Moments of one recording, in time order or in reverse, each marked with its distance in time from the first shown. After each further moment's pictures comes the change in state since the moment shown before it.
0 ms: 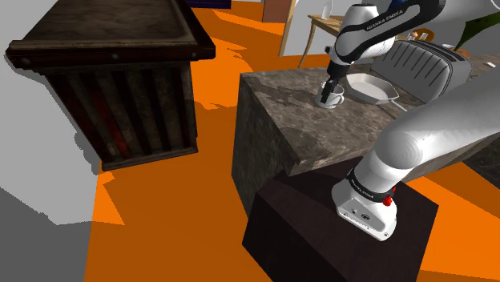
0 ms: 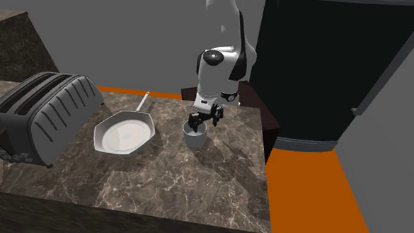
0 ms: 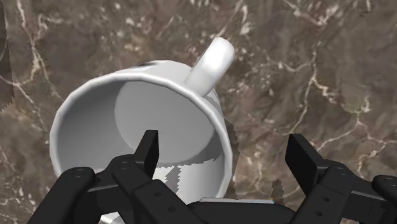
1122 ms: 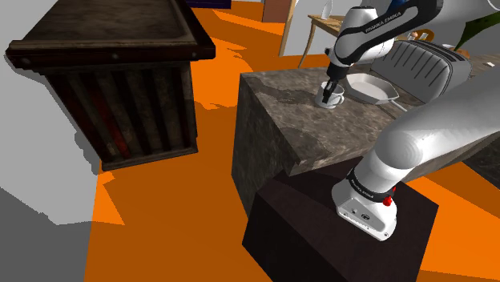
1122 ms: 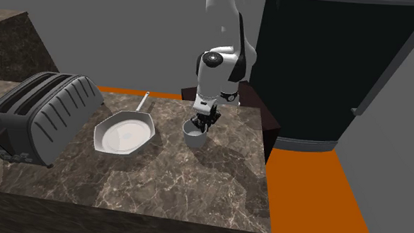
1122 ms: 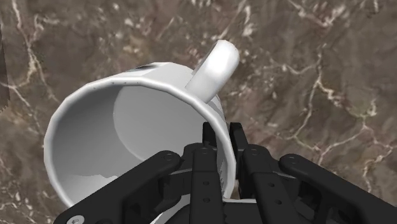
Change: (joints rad) arm -0.001 0.014 -0.007 -0.007 -0.002 0.023 -0.004
